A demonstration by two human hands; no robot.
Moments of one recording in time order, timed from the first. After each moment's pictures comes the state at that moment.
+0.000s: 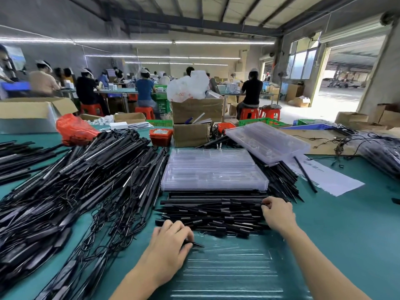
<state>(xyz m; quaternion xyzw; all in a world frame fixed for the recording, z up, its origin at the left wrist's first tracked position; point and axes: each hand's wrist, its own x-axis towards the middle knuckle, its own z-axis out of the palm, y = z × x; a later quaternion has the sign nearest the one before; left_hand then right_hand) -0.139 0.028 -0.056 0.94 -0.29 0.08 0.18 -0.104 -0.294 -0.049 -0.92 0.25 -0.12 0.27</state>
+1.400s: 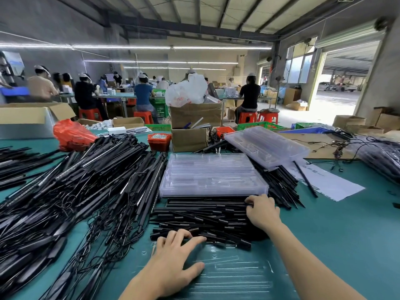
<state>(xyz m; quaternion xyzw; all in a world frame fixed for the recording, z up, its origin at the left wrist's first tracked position) -0.122 0.021 -0.072 0.95 -0.28 -0.04 0.12 -0.074 -0.267 -0.037 -0.96 0.19 -0.07 0.19</state>
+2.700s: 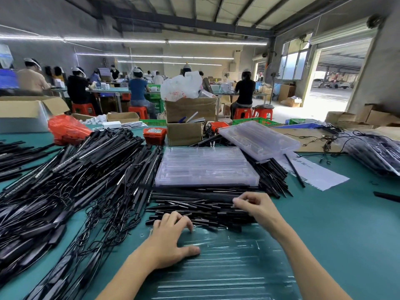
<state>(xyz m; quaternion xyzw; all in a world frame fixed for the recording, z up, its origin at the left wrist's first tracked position) -0.122 0.023 -0.057 0.94 -0.29 -0.04 0.16 -0.149 -0.260 -0.019 -0.82 -0.03 -0.13 0.55</state>
